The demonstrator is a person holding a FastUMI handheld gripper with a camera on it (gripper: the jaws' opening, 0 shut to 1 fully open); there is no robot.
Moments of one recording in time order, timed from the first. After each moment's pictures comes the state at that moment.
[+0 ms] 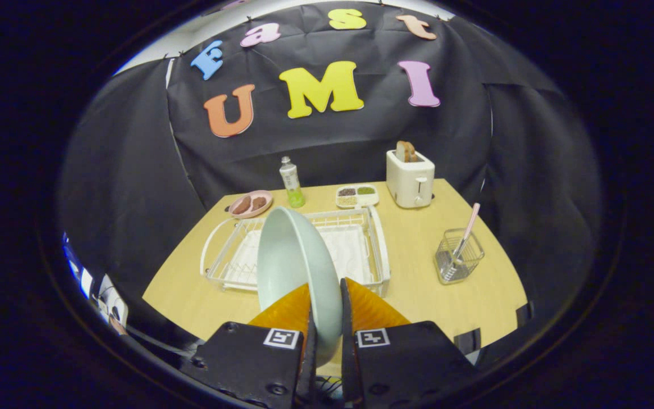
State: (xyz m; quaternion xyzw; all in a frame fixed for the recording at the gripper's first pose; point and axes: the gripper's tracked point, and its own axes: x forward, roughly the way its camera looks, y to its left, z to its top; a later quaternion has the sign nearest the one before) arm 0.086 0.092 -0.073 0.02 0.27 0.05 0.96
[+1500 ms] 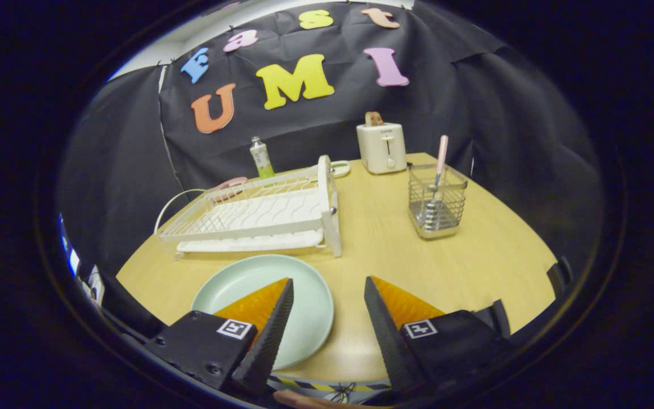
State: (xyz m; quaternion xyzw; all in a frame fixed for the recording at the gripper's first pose) arm 0.114 -0.024 -0.189 0.02 0.22 0.02 0.98
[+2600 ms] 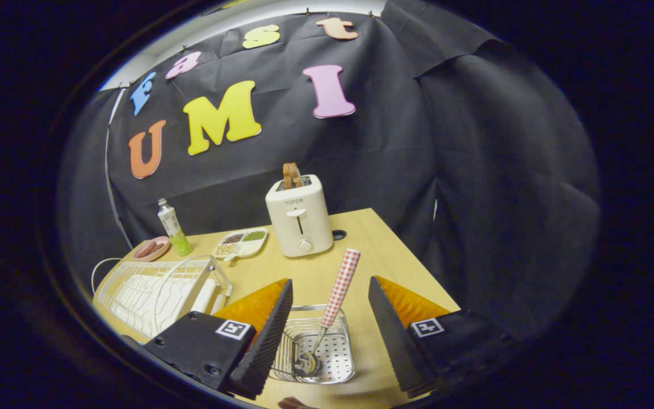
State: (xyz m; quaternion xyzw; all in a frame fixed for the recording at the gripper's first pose) arm 0.325 -0.179 -0.106 0.06 0.17 -0.04 0.98
